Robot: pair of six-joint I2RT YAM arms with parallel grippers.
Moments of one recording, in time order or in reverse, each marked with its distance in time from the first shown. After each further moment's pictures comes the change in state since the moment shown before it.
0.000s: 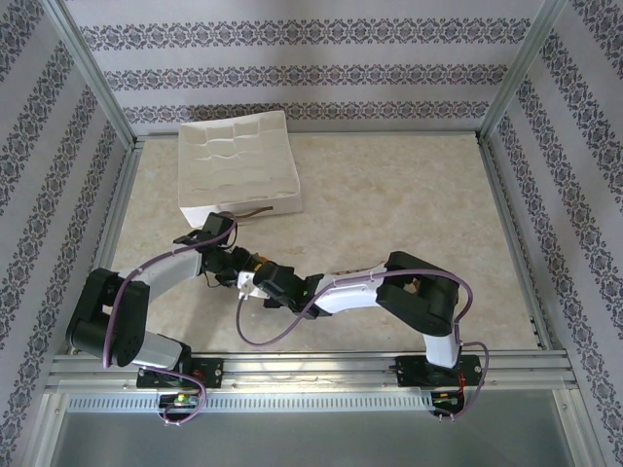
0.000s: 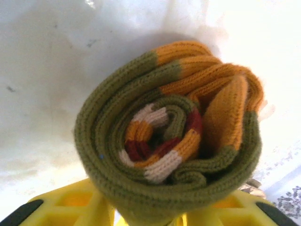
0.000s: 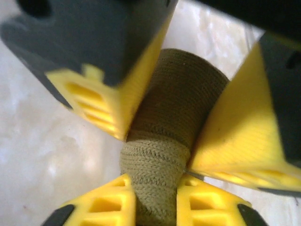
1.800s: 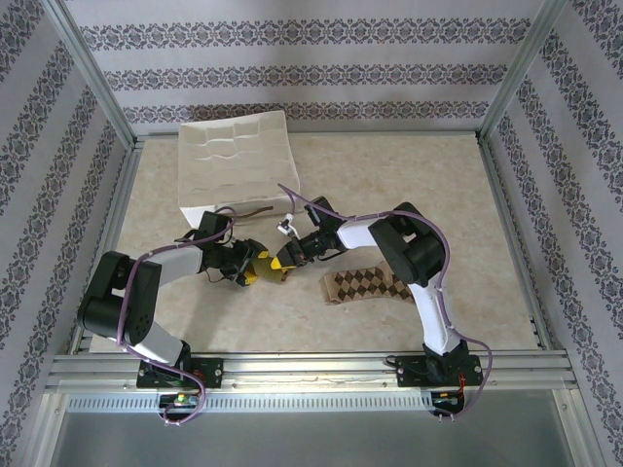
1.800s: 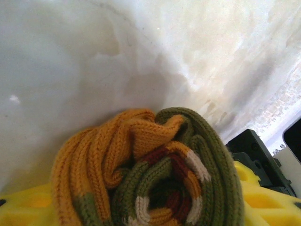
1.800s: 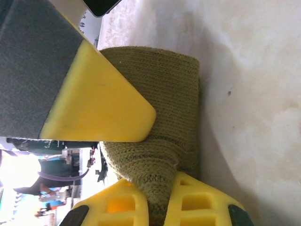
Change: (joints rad) left arm 0.065 0.125 -0.040 0.293 0.158 0.039; right arm -0.539 0.282 0.194 -0.059 -1.455 0.921
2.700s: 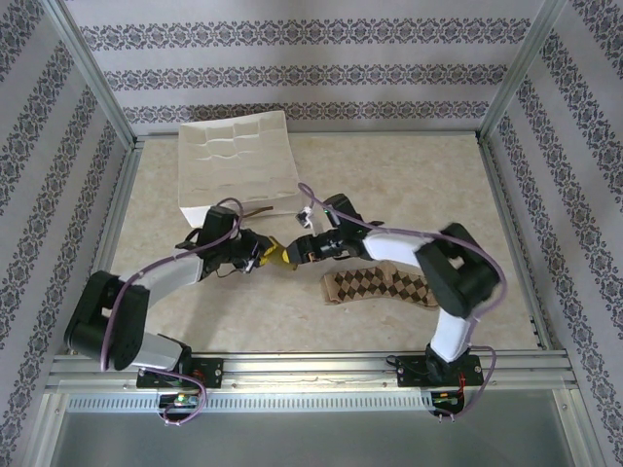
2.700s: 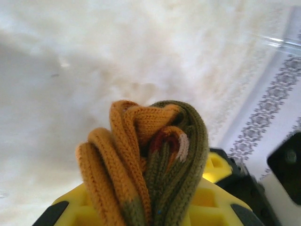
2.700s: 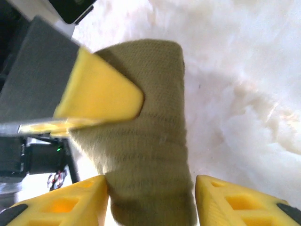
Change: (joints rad) left arm -0.101 -0.162 0.018 0.113 -0.080 -0.065; right arm 0.003 -0.465 -0.280 0.009 0.438 -0.027
